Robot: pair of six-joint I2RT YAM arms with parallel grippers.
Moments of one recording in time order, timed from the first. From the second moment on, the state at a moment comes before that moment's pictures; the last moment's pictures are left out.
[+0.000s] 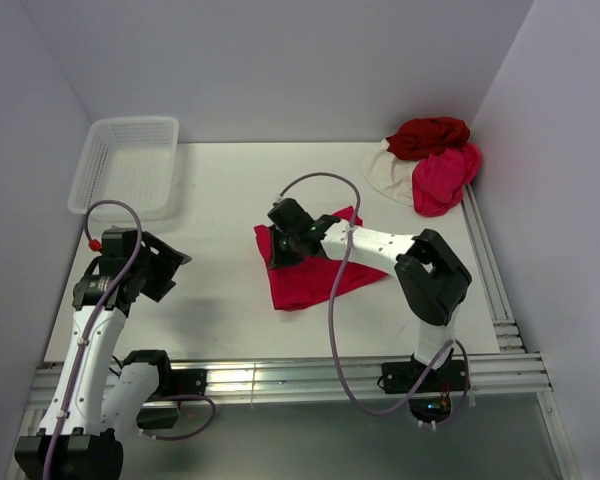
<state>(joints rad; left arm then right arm) -0.01 0.78 0.78 -0.84 0.07 -1.00 0.85 1.83 1.31 -0.44 0.01 0.69</state>
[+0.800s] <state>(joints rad) -0.01 0.87 0.74 -0.74 0.16 -0.96 0.64 1.76 0.99 0.05 -0.56 0.88</state>
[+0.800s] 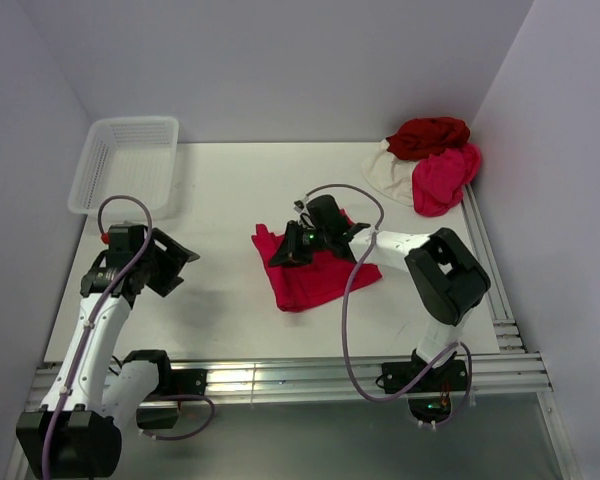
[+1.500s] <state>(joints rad) -0.26 1.06 0.76 -0.62 0.10 -1.02 0.47 1.76 0.87 0.25 -0.81 0.95</state>
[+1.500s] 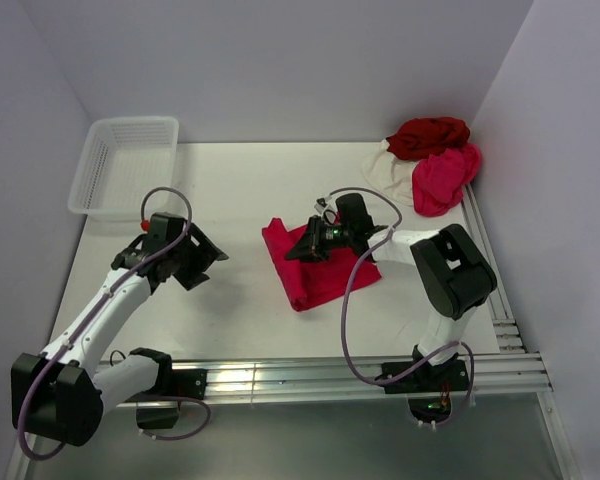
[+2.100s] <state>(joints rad) -0.45 1.39 0.94 -0.42 0.09 -1.04 0.35 1.82 0.90 0.07 -0.82 0.73</state>
